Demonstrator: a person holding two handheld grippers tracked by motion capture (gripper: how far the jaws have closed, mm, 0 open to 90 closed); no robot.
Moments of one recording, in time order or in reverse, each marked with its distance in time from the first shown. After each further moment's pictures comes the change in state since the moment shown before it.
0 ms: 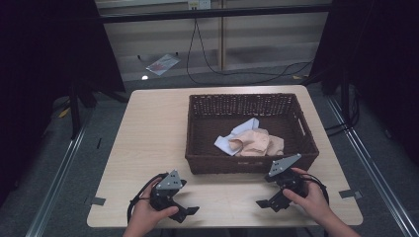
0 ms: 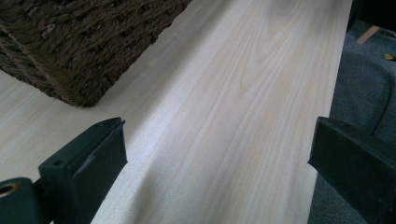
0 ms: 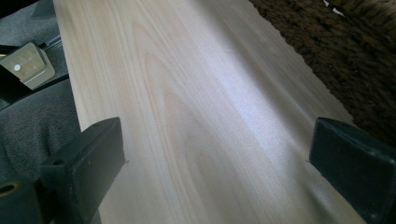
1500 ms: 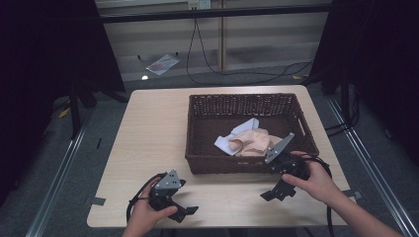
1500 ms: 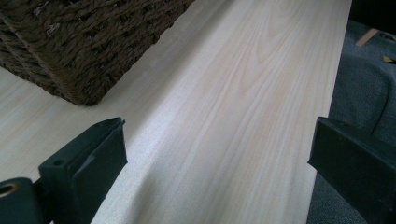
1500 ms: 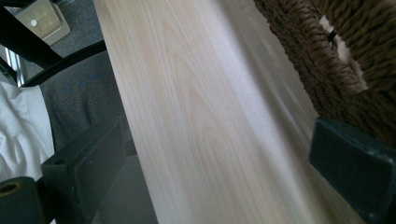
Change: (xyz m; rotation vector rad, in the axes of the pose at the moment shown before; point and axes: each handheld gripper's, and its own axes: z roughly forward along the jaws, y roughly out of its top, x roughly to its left) left arm 0.001 0.000 -0.002 0.010 0.005 -0.001; right arm 0.005 0.058 -0.041 0.194 0.049 -0.054
